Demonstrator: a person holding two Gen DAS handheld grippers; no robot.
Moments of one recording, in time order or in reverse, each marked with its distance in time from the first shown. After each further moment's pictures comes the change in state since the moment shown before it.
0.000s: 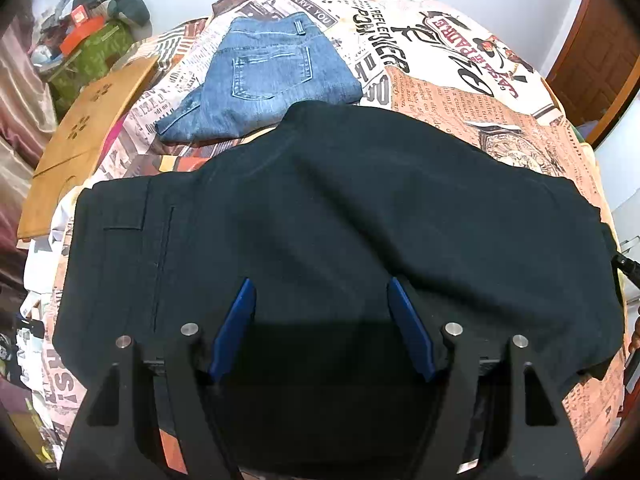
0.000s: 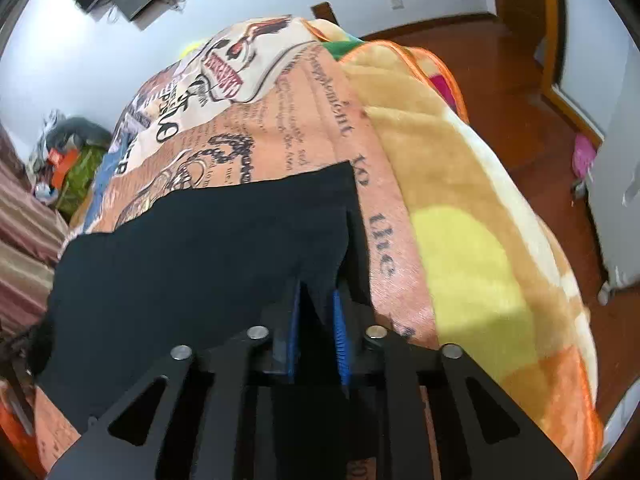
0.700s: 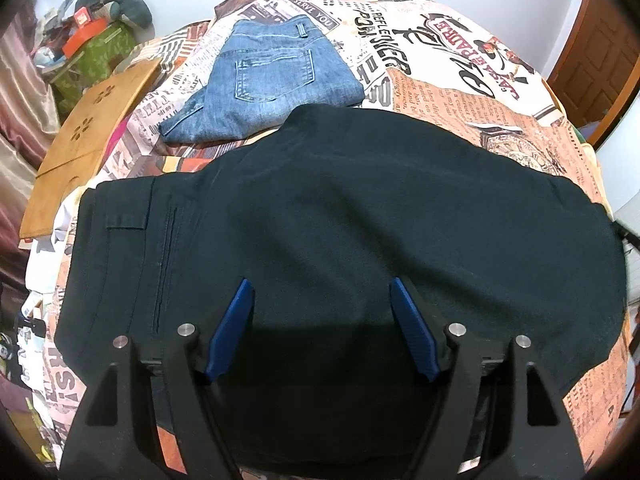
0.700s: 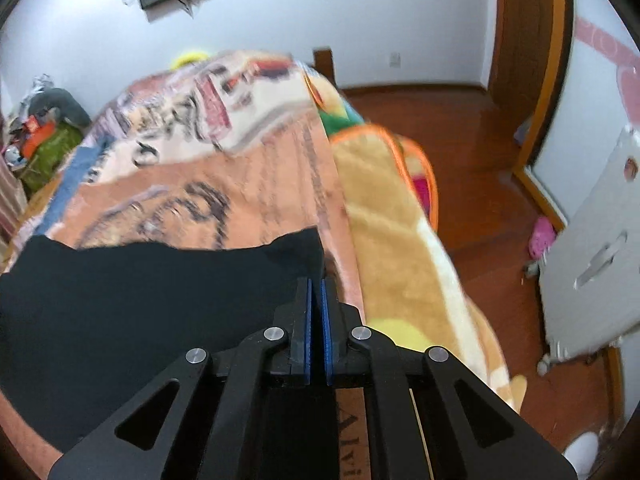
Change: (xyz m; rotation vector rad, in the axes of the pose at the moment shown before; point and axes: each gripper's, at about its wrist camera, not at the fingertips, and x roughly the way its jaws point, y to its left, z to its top) left arm -0.001 0.003 -0.003 -0.002 -0.009 -0.001; right arm 0.009 0.002 0.037 -0.114 -0.080 -0.194
